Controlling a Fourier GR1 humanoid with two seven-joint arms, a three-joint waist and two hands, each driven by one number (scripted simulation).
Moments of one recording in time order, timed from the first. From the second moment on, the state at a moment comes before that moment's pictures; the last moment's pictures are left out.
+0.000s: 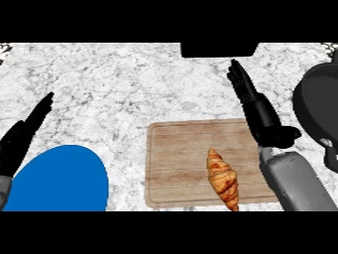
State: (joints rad) left arm -0.10 0.59 -0.19 -1.50 0.05 0.10 0.07; right arm -0.38 -0.20 0.24 -1.40 -0.13 -0.11 -0.19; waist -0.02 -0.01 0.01
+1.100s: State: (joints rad) left arm -0.28 0.32 -0.04 -1.52 0.27 0.21 0.01; right arm -0.80 -0.74 0.53 -1.36 0.22 0.59 -0.56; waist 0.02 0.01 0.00
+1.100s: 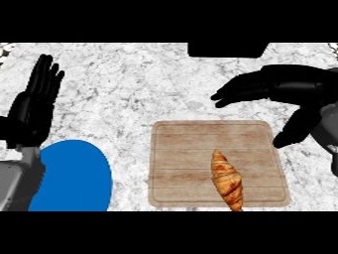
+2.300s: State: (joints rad) left arm -0.28 0.28 0.00 -1.51 0.22 0.19 0.01; right arm -0.72 -0.64 0.77 -1.58 0.61 0.78 -0.27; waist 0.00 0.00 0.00
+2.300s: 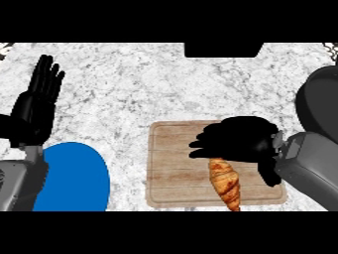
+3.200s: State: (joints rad) left arm -0.26 0.24 0.04 -1.54 0.19 0.16 0.03; right arm -0.53 -0.53 0.76 -1.57 0.91 0.68 -0.35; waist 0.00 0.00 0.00
